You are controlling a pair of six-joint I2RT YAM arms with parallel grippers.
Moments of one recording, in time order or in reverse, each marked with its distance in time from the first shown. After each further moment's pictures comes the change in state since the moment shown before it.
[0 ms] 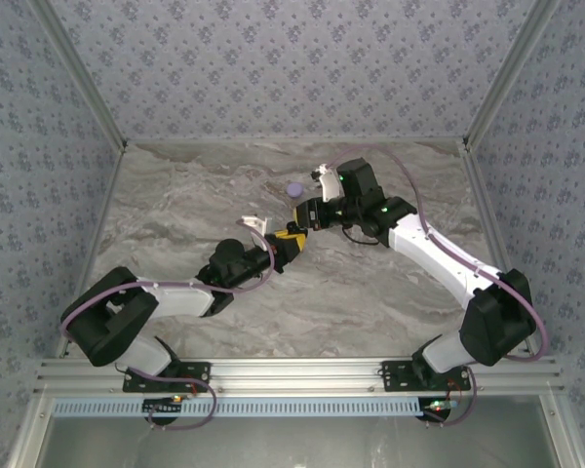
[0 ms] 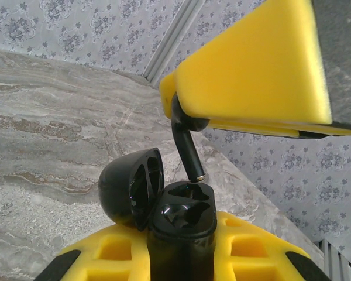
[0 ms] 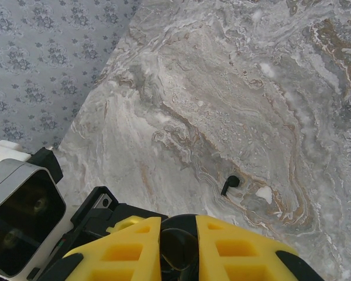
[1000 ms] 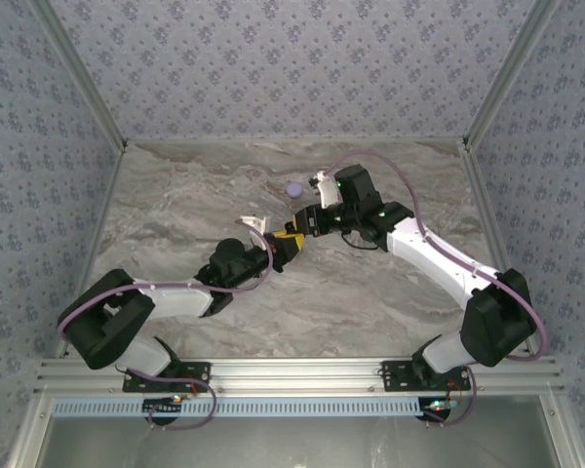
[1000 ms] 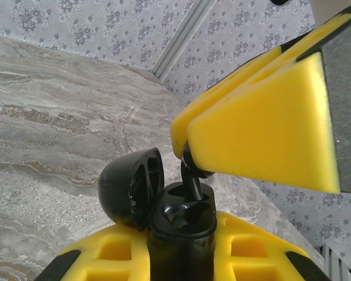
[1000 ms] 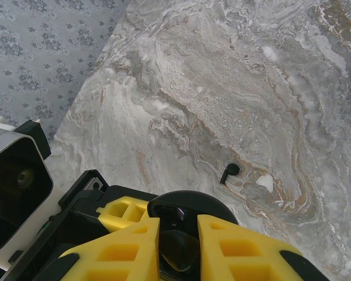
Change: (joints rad) left arm 0.000 -0.024 0.003 -0.053 -0.029 -0.033; right arm 0.016 -0.005 -0.046 0.013 0.000 -0.011
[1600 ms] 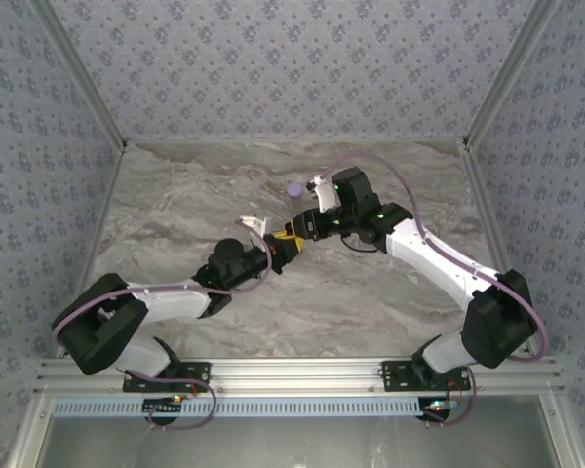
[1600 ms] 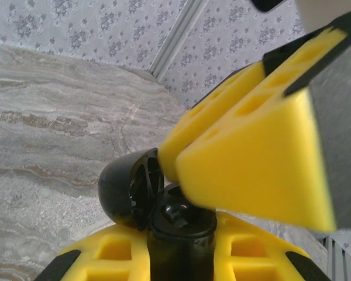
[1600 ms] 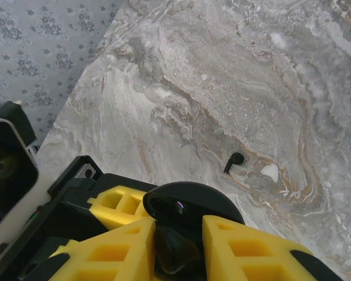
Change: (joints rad) left arm -0.011 -0.043 0.001 -0.043 0.008 0.053; right arm 0.019 -0.006 0.000 -0.037 0.002 -0.020
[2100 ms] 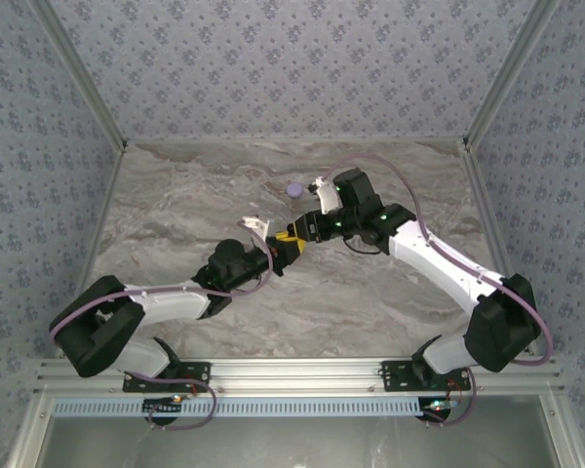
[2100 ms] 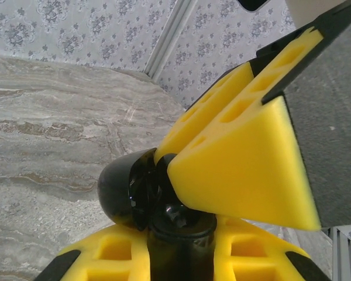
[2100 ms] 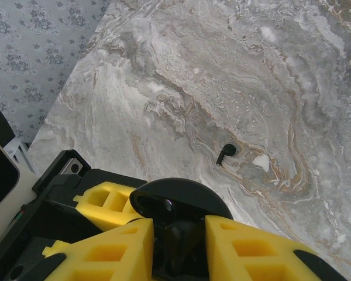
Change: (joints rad) left arm -0.014 -0.013 0.005 -0.017 -0.001 0.050; right arm 0.004 -0.030 0.000 -0.048 0.033 -0.012
